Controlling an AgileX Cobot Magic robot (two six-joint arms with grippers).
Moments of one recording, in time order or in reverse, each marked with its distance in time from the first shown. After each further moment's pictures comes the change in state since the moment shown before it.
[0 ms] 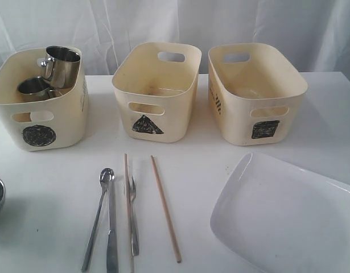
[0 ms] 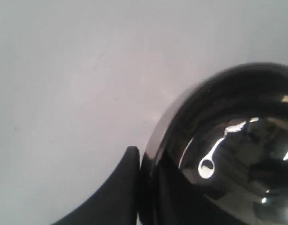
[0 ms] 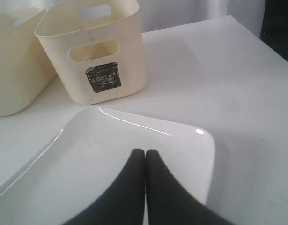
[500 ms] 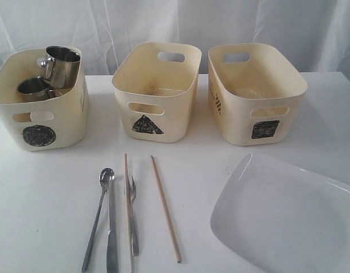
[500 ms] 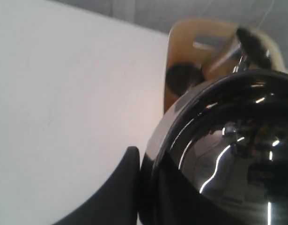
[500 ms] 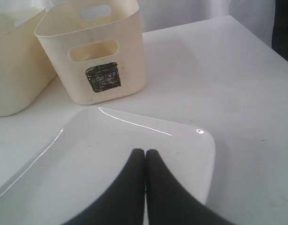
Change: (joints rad) left arm 0.000 -0.115 -0.451 -0.383 -0.001 0.454; right arm 0.000 0.000 0.000 0.000 0.000 0.000
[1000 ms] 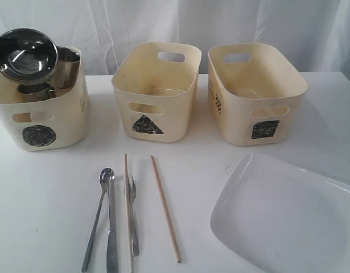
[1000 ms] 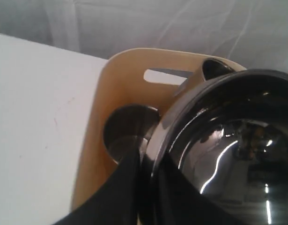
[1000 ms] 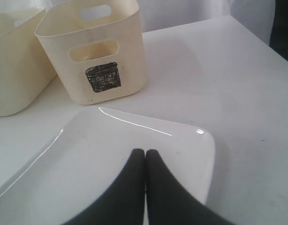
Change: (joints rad) left arm -0.180 0.495 -0.221 -0.083 -0.330 0.042; right arm 0.000 0.000 0.000 0.000 0.000 0.000
